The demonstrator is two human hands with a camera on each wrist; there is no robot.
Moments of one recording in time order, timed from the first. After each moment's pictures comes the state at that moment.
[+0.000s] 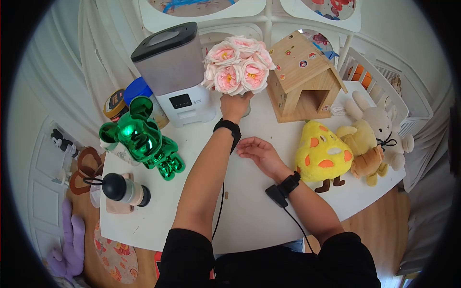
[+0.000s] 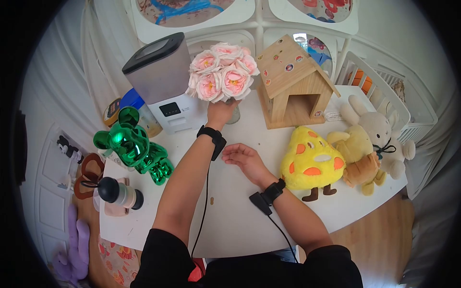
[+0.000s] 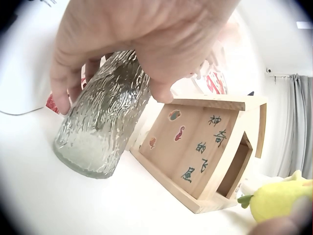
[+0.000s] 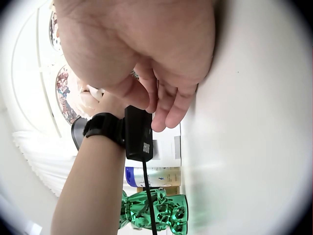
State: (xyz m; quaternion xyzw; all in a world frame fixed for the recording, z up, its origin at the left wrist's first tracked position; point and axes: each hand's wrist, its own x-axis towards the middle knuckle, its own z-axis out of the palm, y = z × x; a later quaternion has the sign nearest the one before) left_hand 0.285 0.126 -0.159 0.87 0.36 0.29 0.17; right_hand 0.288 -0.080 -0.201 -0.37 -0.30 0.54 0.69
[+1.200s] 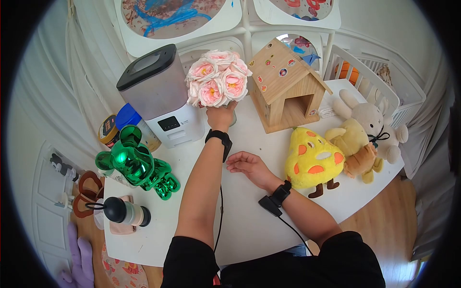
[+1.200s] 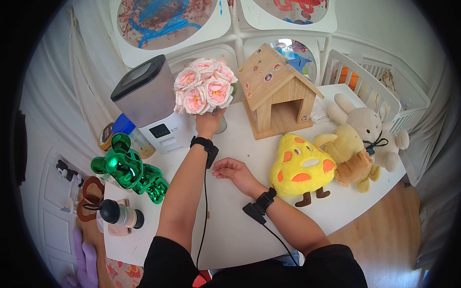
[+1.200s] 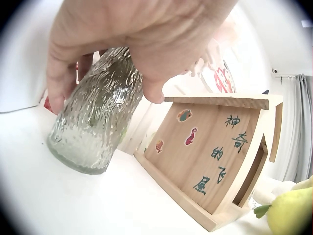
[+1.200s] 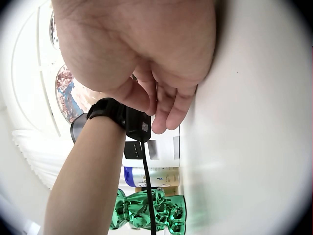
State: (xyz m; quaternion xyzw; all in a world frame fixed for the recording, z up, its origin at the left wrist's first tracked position) left_hand 0.311 0.142 -0.162 0.83 0.47 0.26 0.16; right_hand 0.286 -0.079 -0.207 -0.37 -0.32 0.54 0.68
